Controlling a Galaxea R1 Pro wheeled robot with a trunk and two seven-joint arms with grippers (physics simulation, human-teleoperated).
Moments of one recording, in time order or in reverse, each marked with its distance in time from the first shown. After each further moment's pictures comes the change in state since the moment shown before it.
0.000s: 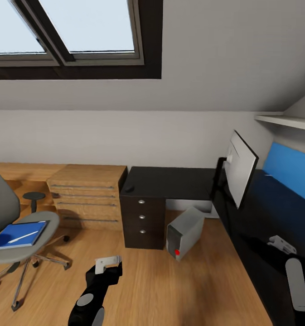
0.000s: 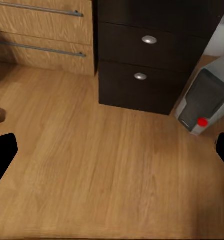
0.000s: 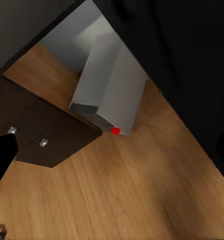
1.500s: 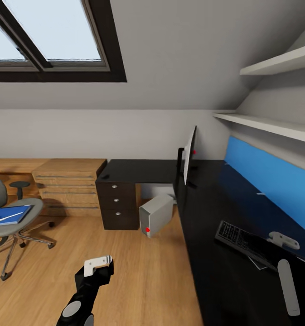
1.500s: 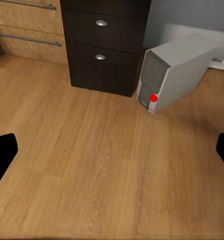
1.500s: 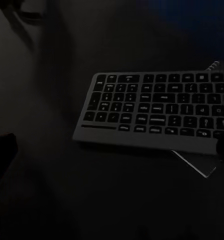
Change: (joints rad) left arm 0.071 0.019 0.045 -0.116 0.001 -0.044 0.004; right arm 0.035 0.005 0.085 -0.050 0.185 -0.161 -0.001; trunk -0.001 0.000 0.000
